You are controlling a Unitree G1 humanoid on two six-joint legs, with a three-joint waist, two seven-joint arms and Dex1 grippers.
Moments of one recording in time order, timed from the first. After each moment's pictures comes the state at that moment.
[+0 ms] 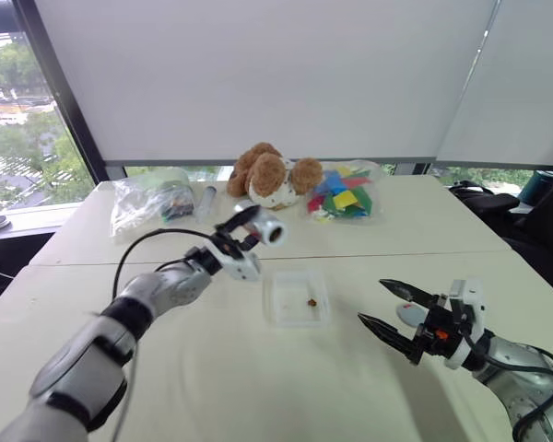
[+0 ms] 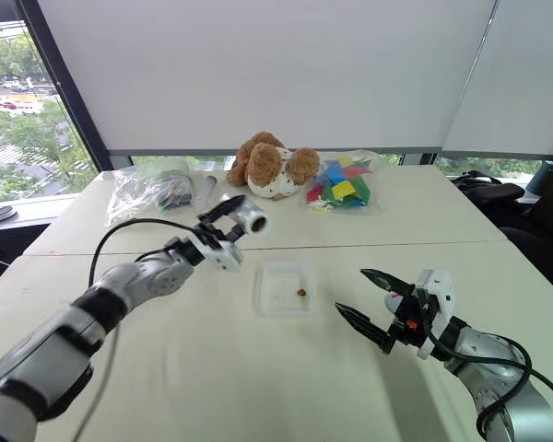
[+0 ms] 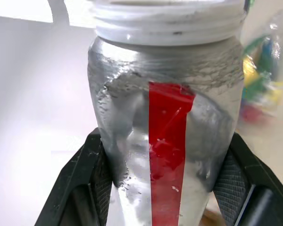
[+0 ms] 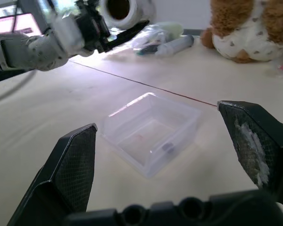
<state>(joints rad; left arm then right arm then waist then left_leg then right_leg) -0.80 0.61 -0.48 0.61 0.18 -0.59 0.05 -0.02 -0.60 -0.22 -0.28 0.57 0.15 0.95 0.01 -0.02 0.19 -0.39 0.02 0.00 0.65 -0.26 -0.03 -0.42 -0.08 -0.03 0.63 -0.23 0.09</state>
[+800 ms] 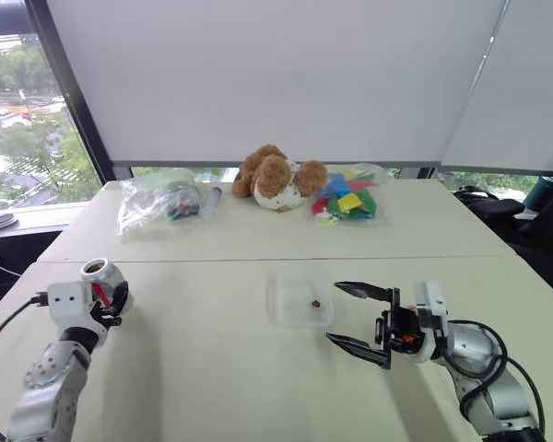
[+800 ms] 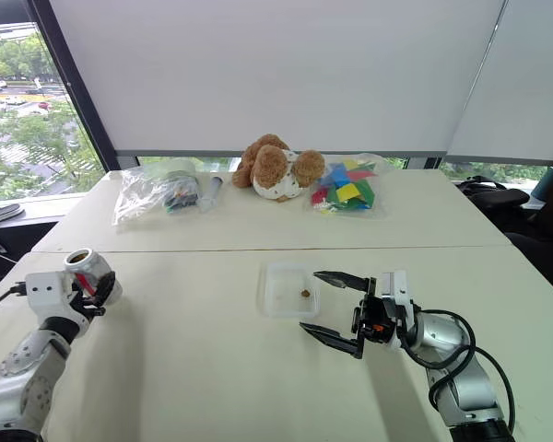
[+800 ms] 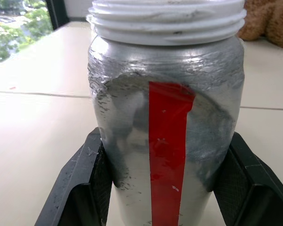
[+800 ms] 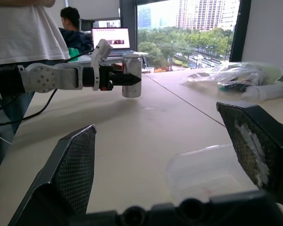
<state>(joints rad) -0.12 0.48 0.34 0.16 -0.46 0.07 -0.24 -0.20 -0.51 -0.06 -0.07 0.53 -0.12 1.20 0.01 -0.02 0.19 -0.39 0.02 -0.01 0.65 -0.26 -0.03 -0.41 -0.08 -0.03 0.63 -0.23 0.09</state>
